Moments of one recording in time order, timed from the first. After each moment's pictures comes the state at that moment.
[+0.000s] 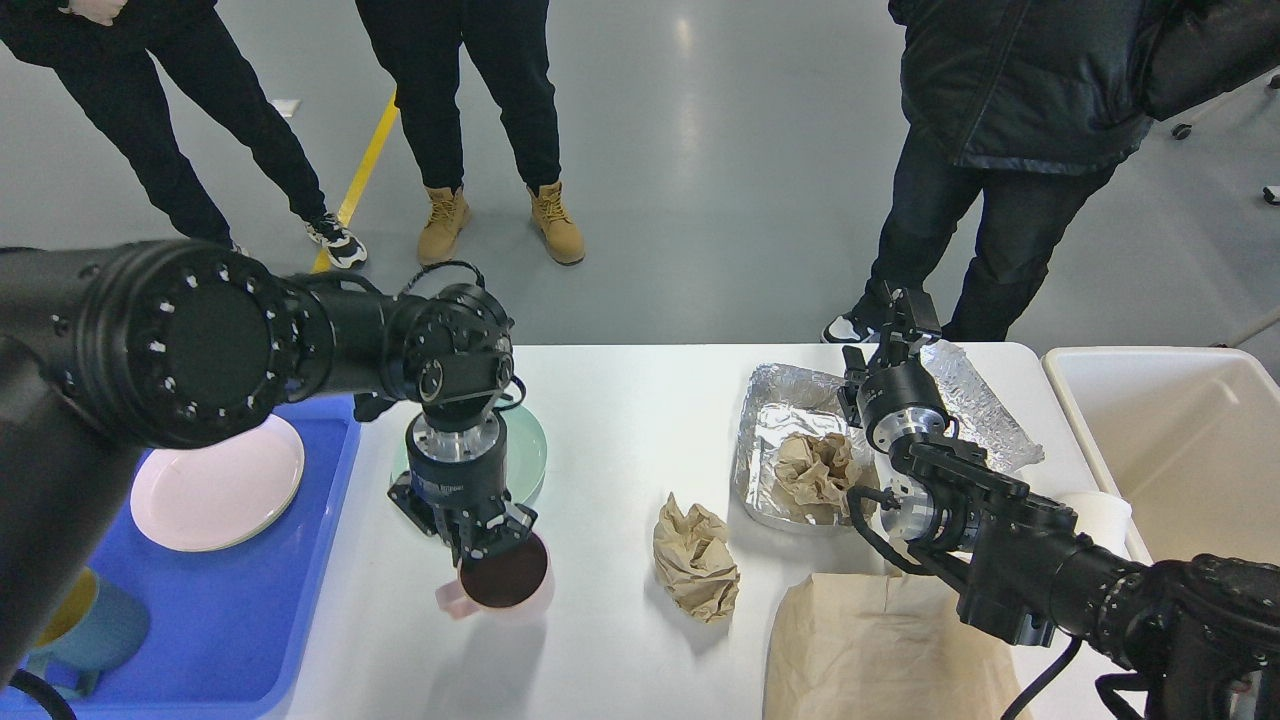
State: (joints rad) left arm -1.71 -0.08 1.14 -0.90 0.06 -0.96 0.18; right arm 0.78 -0.09 0.20 0.54 0.20 -0.20 0.62
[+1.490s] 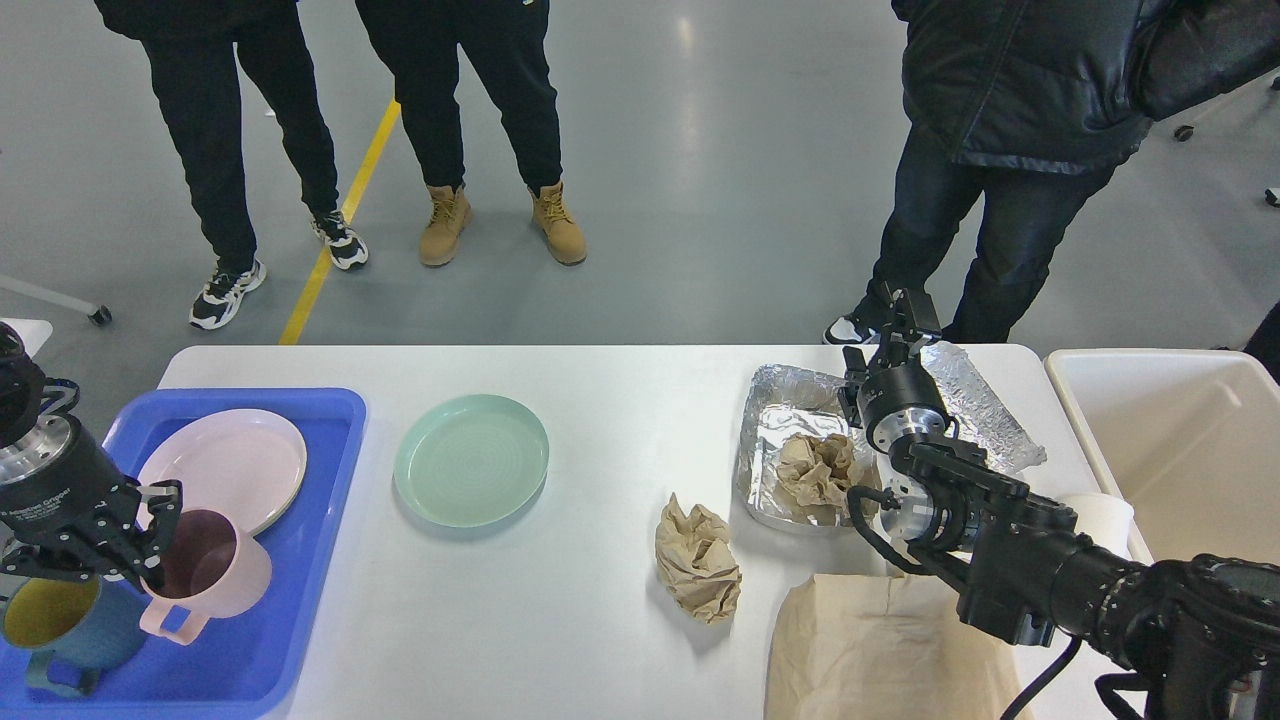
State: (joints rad) left arm -1.52 0.68 1.13 -0.89 0.06 -0.96 0.18; right arm 0.78 -0.09 0.20 0.54 0.20 -0.20 0.62
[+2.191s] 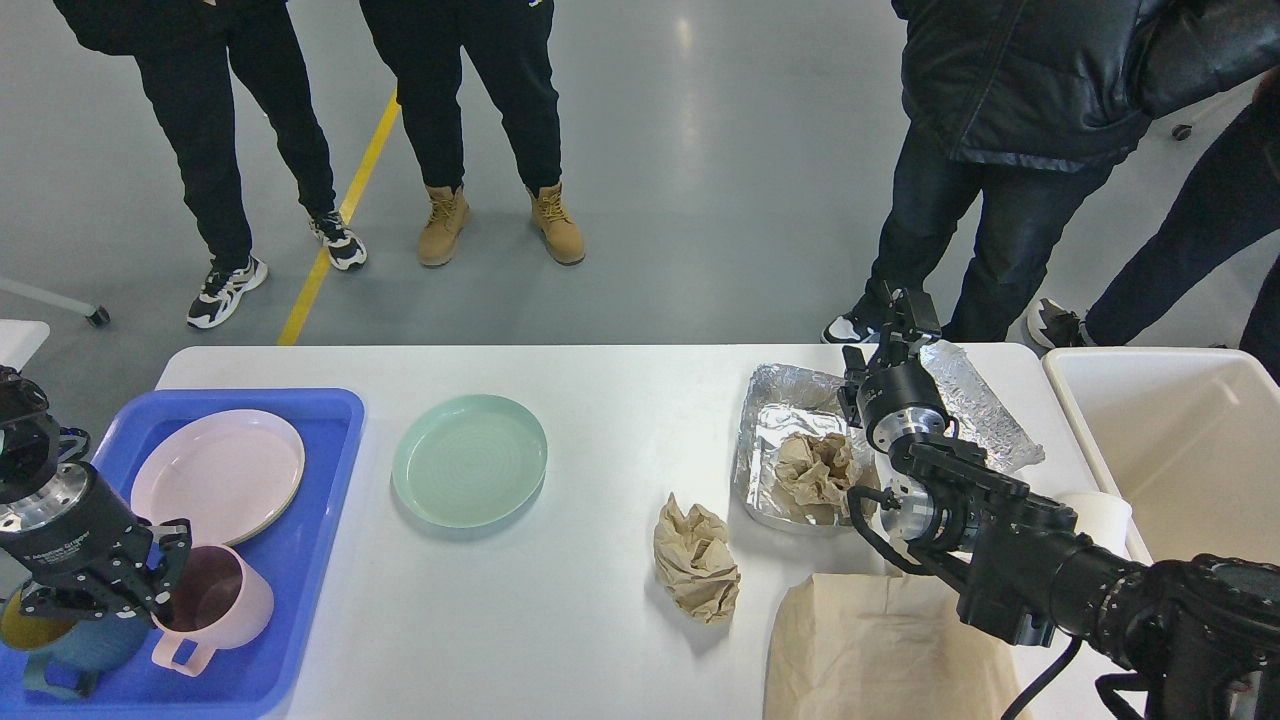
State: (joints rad) left arm -1.31 0.64 1.03 -0.74 0.06 -0.96 0.18; right arm 0.78 -0.09 0.20 0.54 0.20 -0.20 0.62
